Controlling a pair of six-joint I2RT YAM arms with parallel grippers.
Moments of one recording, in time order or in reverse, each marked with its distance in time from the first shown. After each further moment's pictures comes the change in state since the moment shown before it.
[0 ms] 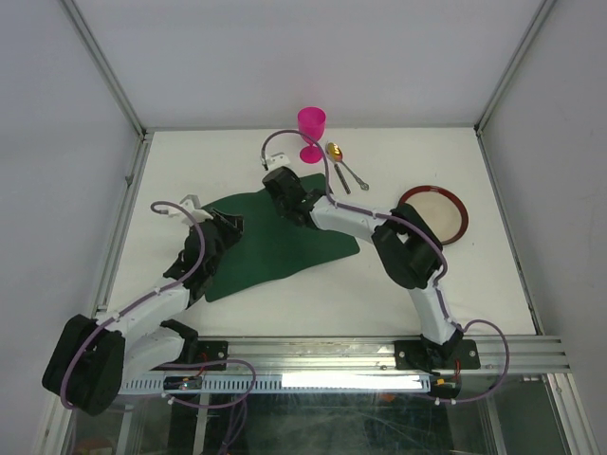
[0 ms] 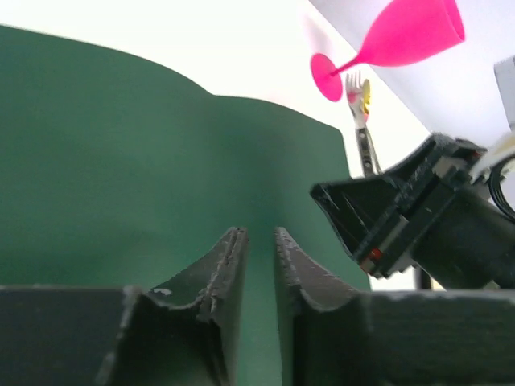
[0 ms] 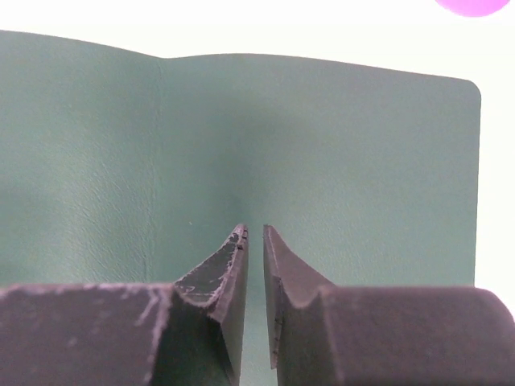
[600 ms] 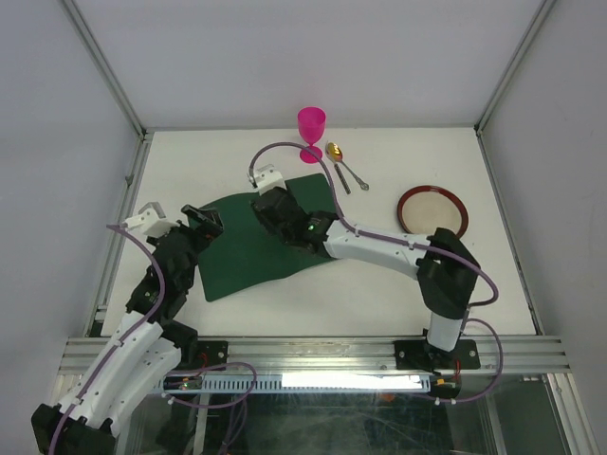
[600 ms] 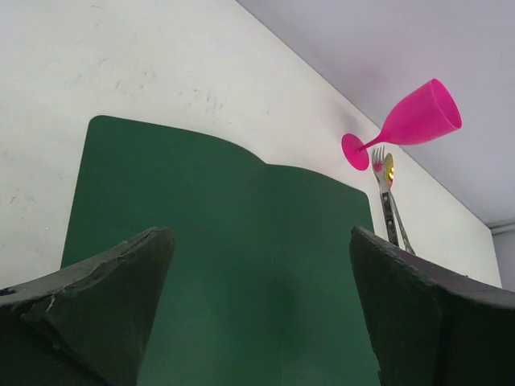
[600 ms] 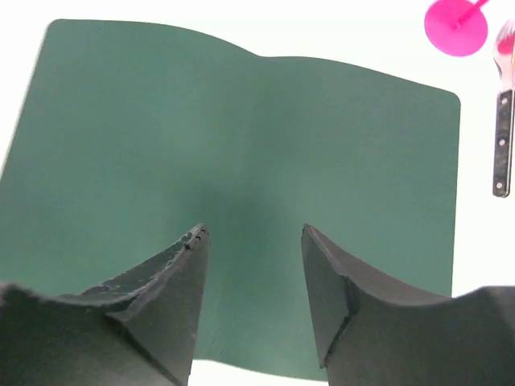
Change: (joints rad) left arm 0.034 -0.466 0.123 -0.530 -0.191 0.104; right arm 0.230 -0.334 -0.154 -0.038 0.119 -0.015
